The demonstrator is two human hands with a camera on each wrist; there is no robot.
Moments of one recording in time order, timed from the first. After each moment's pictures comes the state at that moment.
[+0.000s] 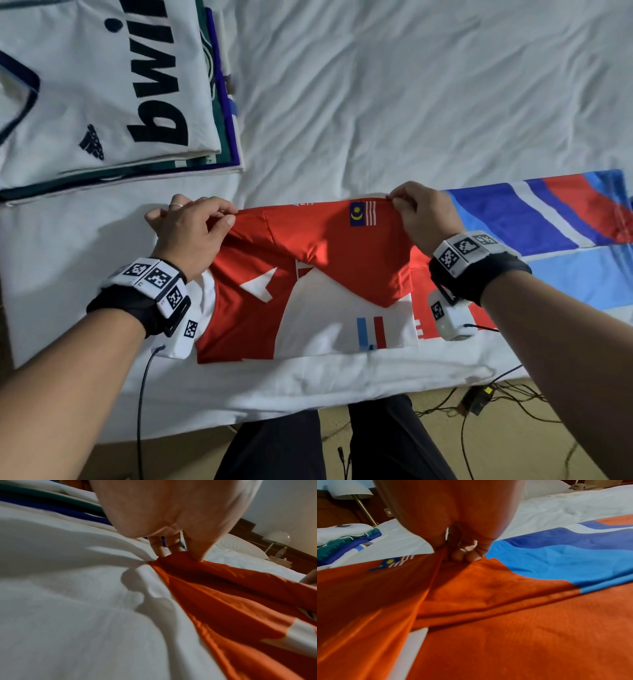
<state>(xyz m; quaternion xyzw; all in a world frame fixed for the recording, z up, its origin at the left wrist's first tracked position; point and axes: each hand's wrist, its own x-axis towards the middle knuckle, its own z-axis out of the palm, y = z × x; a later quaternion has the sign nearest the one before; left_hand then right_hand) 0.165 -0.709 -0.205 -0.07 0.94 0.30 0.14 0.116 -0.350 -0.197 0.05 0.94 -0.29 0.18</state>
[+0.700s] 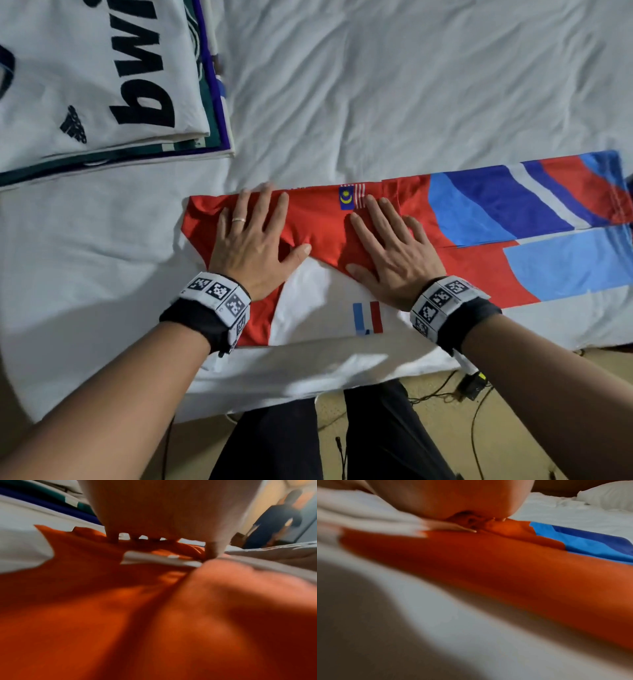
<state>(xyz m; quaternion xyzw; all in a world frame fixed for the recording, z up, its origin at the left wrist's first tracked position) 0.202 -0.622 -0.211 0.08 0.96 0.10 0.24 0.205 -0.360 -0.204 -0.24 0.95 0.00 0.20</state>
